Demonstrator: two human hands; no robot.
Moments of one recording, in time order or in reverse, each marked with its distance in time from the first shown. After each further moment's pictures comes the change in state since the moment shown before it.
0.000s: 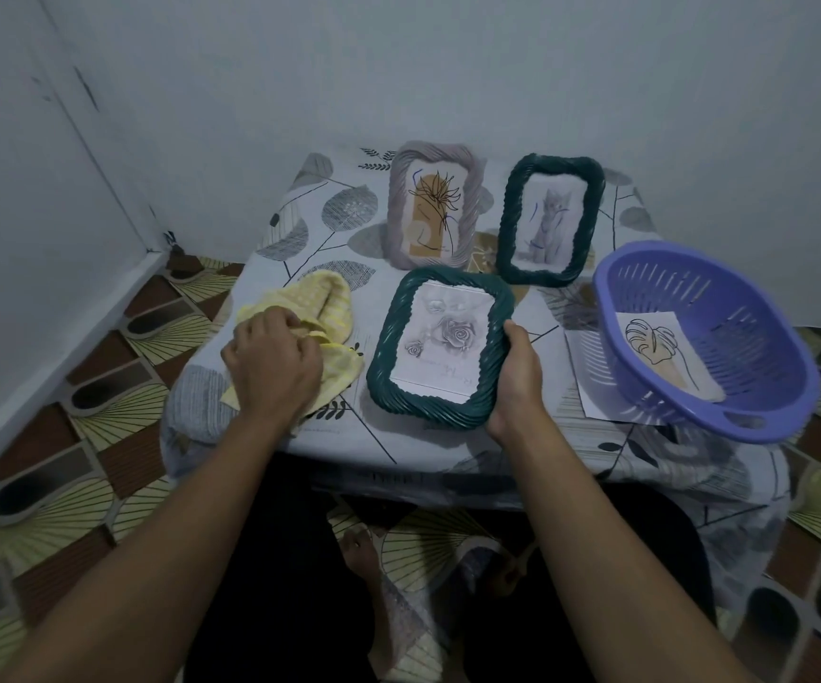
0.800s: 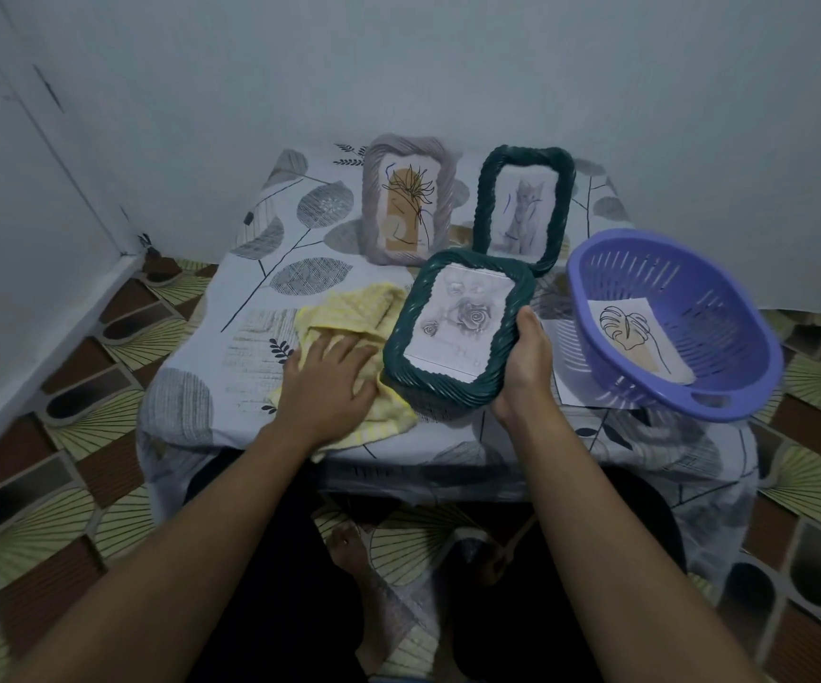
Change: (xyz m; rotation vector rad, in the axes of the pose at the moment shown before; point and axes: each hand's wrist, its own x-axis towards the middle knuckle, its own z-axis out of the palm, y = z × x) left_hand -0.033 0.026 0.036 0.263 -0.532 0.372; right_hand 0.009 -0.018 -0.022 0.043 0.053 -0.198
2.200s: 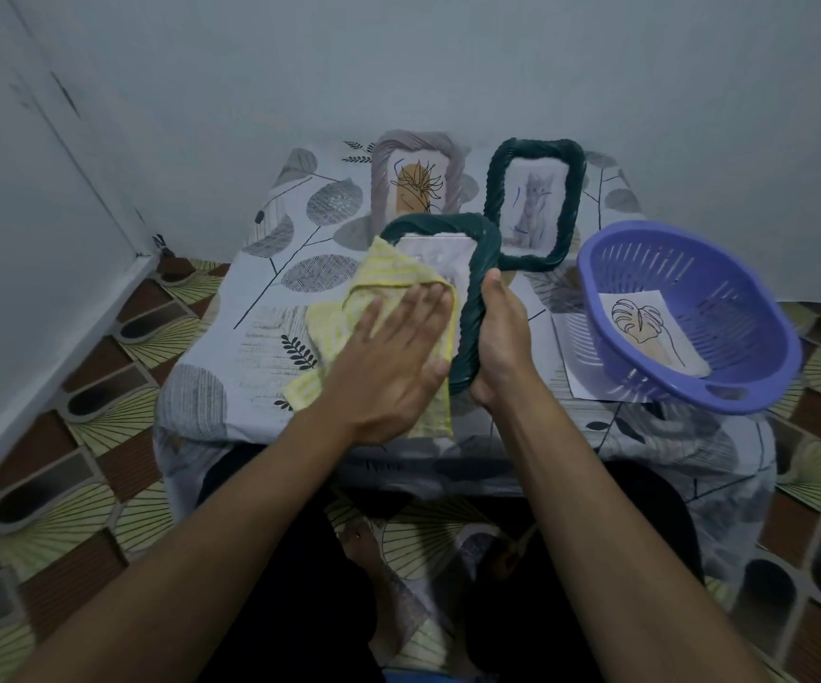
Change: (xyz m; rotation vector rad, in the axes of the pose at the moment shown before) left_hand -0.012 0.054 -0.046 -0.031 0.157 0.434; right_hand -0.036 -0.014 0.039 -0.104 -0.249 -0.068
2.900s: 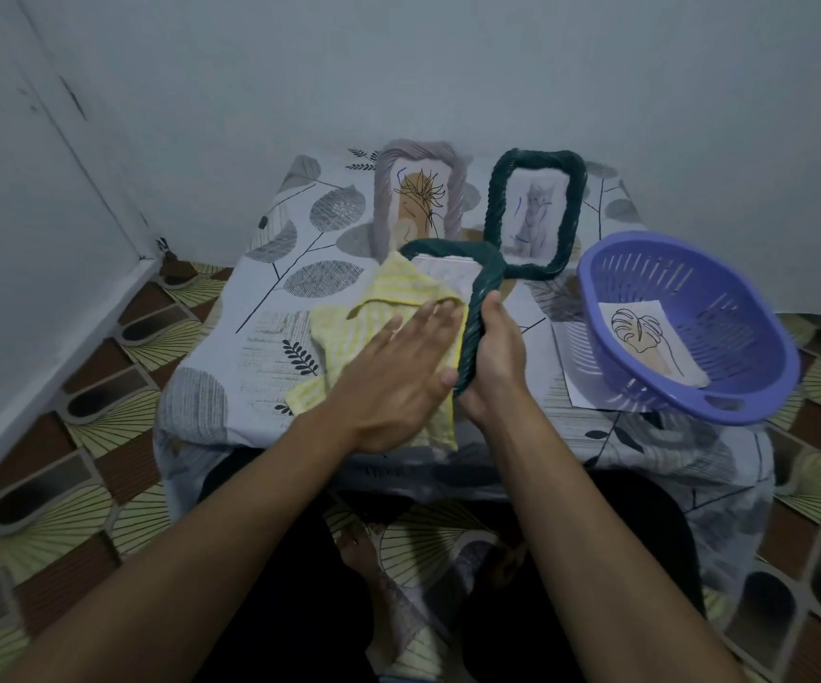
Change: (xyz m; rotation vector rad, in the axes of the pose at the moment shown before) left_hand 0.002 0.008 -0.008 -0.132 -0.115 0.021; right_hand 0.002 0.015 -0.003 0.150 0.065 0.134
